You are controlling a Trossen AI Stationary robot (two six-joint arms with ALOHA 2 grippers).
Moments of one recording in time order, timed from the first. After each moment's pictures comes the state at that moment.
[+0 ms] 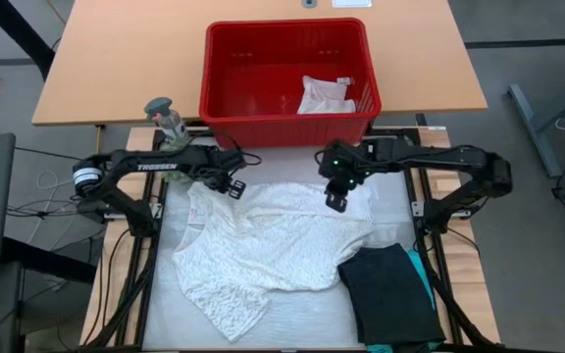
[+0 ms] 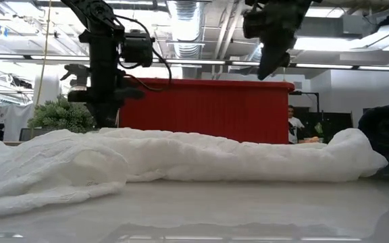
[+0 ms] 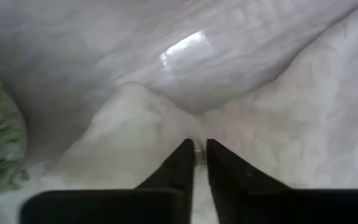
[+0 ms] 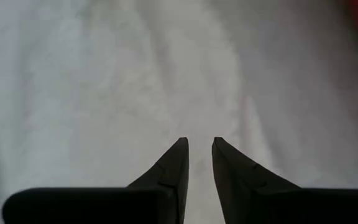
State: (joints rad) left arm 0.42 1.51 0.96 -0.82 -0.15 -0.68; right arm -0.20 1.43 1.27 -0.89 -0.06 0.18
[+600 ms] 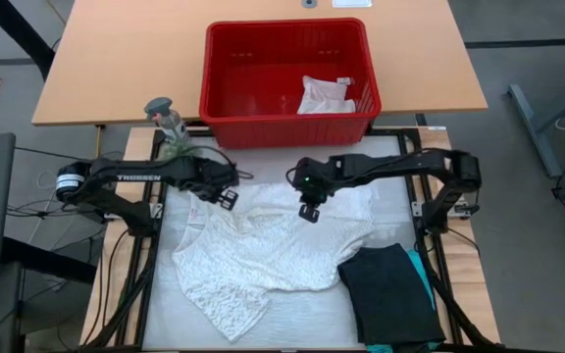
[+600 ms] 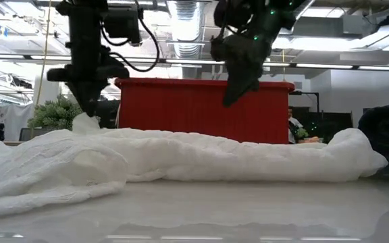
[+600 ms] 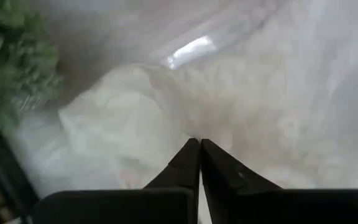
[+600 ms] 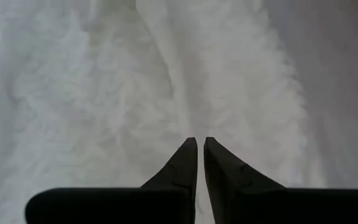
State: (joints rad) left arm 0.23 1.37 0.96 -1.00 -0.22 -0.89; right arm -0.13 1.69 1.27 -0.60 -0.03 0.18
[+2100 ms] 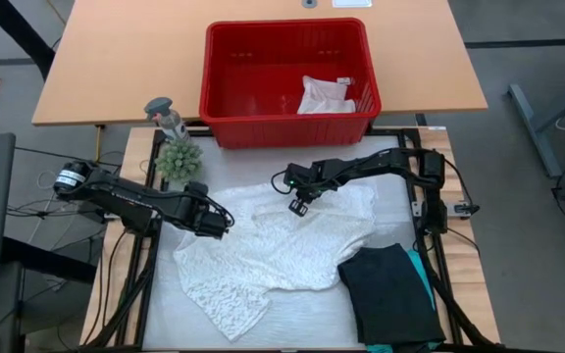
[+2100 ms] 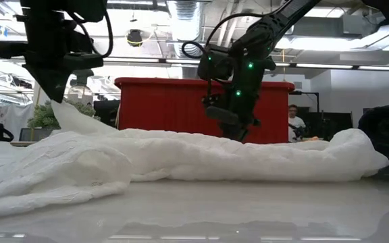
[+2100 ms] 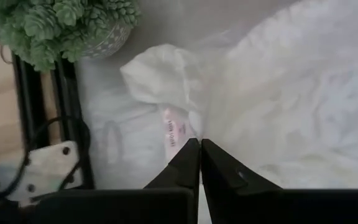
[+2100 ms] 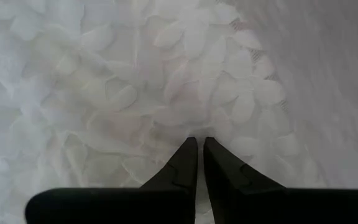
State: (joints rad) left arm -0.19 1.38 0.96 -1.33 -0.48 -1.56; right arm -0.22 1.95 1.27 -0.54 0.16 0.31
